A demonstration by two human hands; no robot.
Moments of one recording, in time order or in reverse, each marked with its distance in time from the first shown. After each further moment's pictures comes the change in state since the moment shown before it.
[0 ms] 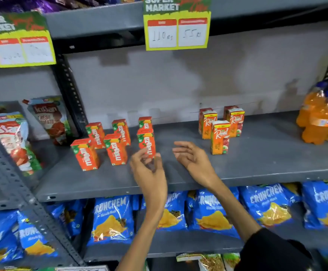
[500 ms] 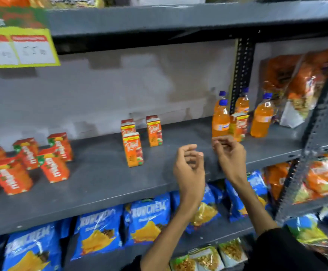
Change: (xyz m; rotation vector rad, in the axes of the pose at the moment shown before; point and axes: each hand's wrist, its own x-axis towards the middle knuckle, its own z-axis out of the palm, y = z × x) left_hand -0.186 0.058 0.235 -0.202 -0.538 -0.111; right_hand -0.063 0.006 -0.310 -0.338 0.684 -0.130
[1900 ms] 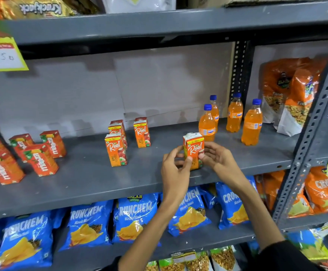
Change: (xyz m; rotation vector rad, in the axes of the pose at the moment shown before) left_hand 0.008 -0.021 0.045 0.224 -0.017 -0.034; right_hand 0.027 0.006 -0.063 0.208 -0.569 0.118
